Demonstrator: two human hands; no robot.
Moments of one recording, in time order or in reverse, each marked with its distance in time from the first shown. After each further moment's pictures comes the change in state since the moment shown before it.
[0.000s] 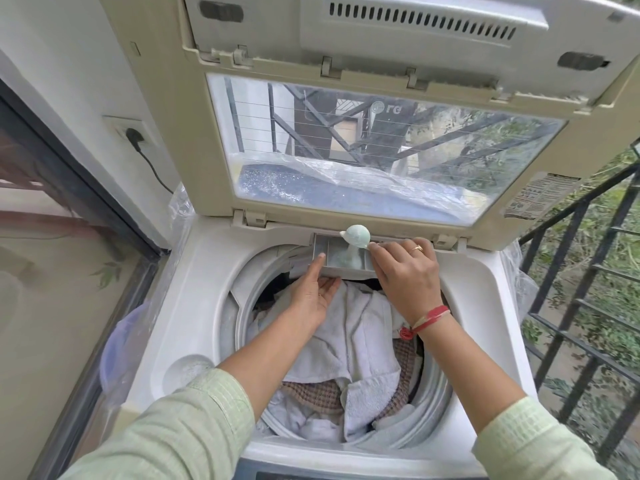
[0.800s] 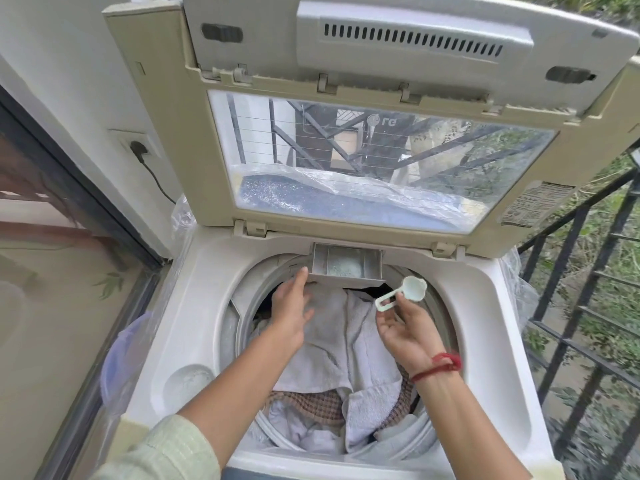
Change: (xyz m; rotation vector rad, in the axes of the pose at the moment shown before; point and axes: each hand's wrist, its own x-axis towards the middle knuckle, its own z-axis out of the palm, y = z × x) left_hand -0.016 0.015 -0.025 0.353 0.061 0.131; right_hand -0.027 -0.029 -0.028 1.905 0.215 2.291
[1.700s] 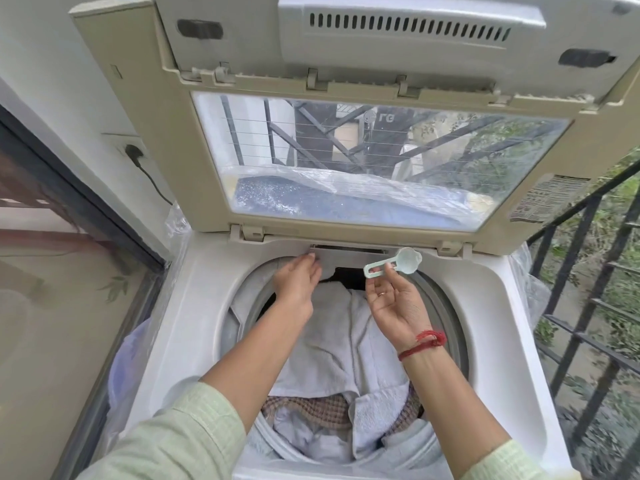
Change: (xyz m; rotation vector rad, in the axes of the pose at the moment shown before) left_hand 0.020 0.029 0.035 -0.227 0.075 0.067; right_hand 0.022 0.010 0.037 0.012 -0.176 -0.062
